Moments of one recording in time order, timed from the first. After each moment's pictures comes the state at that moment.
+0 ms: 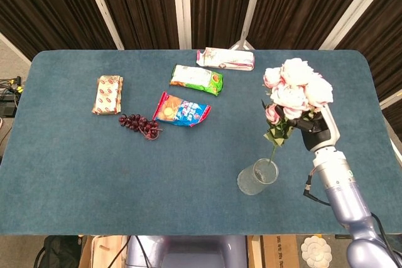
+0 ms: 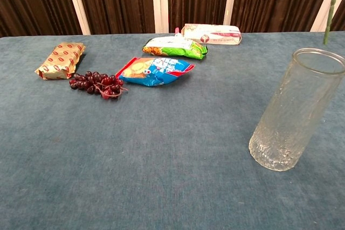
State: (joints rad) left arm 0.11 -1.04 -0.14 -1.72 1.33 1.68 -0.01; right arm 0.47 -0.95 0.66 -2.23 -0.67 1.02 0.92
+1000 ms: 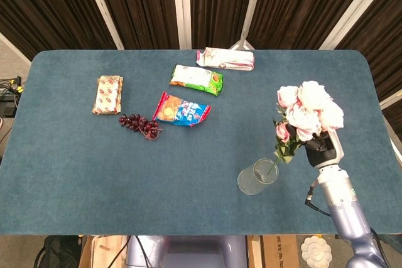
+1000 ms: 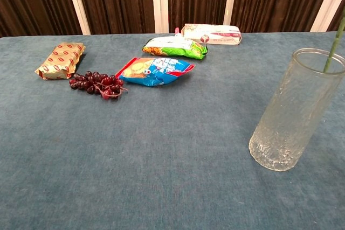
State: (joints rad) left arm 0.11 -1.04 -0.14 -1.73 1.33 1.67 0.01; right arm 0.28 -1.06 0.58 -2.17 -1.03 1.04 1.10
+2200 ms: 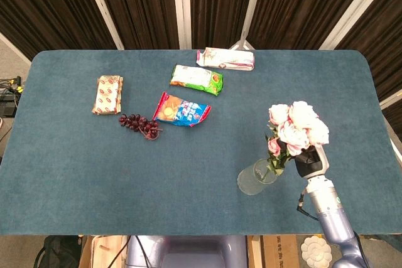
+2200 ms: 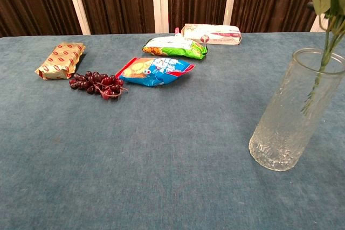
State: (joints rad) left arm 0.11 -1.05 -0.14 -1.73 1.33 1.67 0.03; right arm 0.27 -1.23 0.43 -2.00 -1.23 1.07 1.21
